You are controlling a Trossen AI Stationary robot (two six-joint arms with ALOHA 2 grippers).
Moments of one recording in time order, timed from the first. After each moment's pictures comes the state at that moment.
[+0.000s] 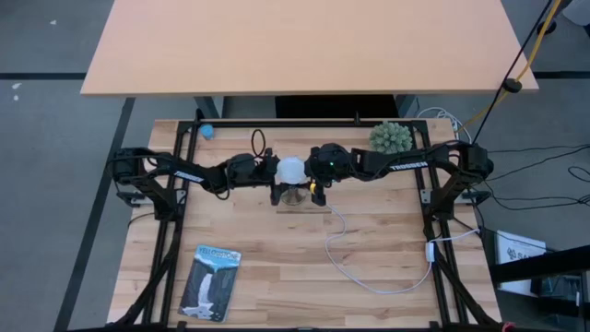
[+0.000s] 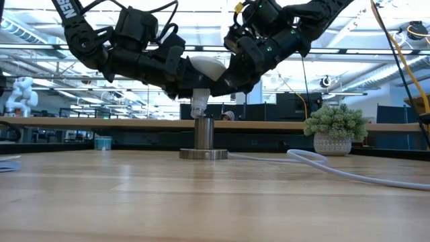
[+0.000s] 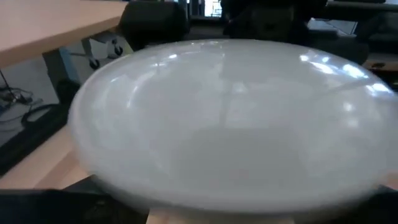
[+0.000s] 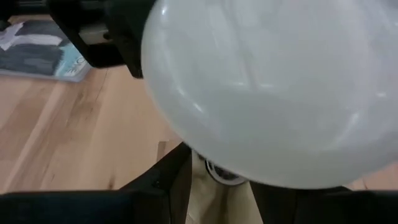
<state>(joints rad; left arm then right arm) 0.23 1.58 0.56 0.83 0.09 0.00 -0.21 1.68 0.97 0.05 -0.18 -0.06</state>
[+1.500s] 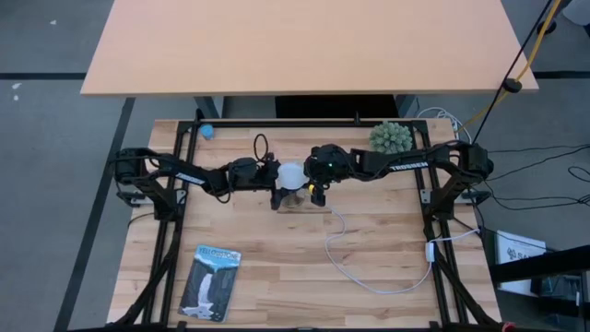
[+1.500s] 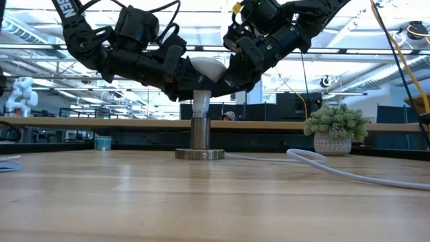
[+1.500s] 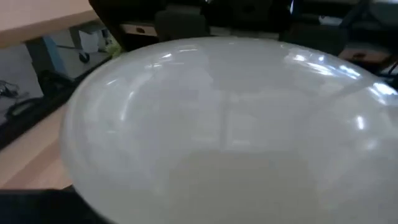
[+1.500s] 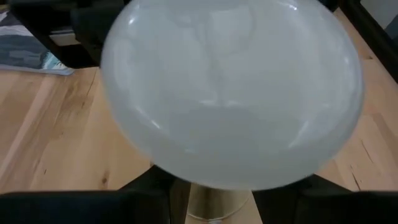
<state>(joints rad) 0.19 1.60 0.56 0.83 0.09 -0.03 -0.19 1.68 0.99 0.01 -0.13 -0.07</state>
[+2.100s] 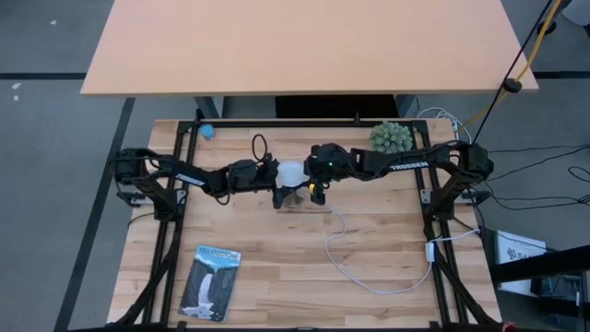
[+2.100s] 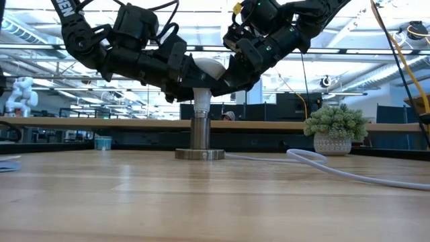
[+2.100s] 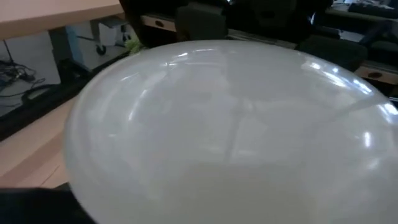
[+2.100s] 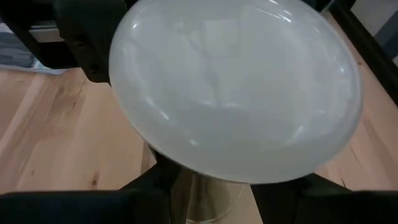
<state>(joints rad) 0.18 1.60 0.56 0.84 -0.01 -0.12 -0.19 1.68 0.99 0.02 -0.12 -0.09</state>
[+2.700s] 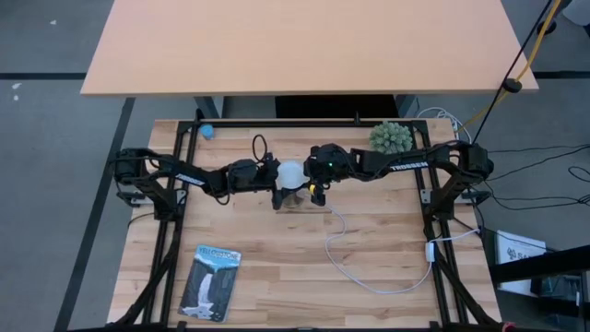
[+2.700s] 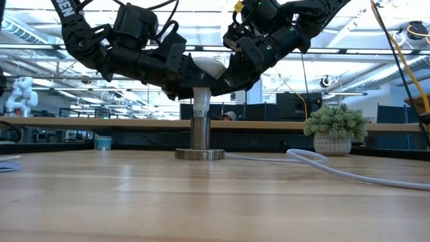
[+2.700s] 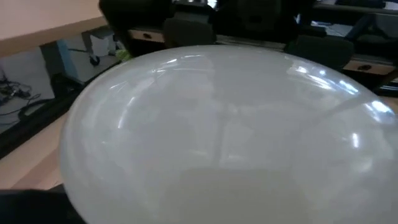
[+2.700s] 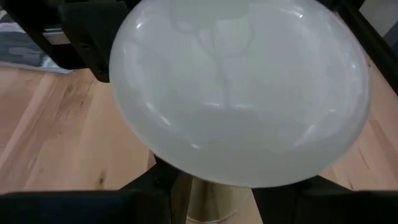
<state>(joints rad) 0.18 1.60 0.56 0.85 0.03 -0.04 -0.19 1.68 0.99 0.02 -0.14 -0.09</state>
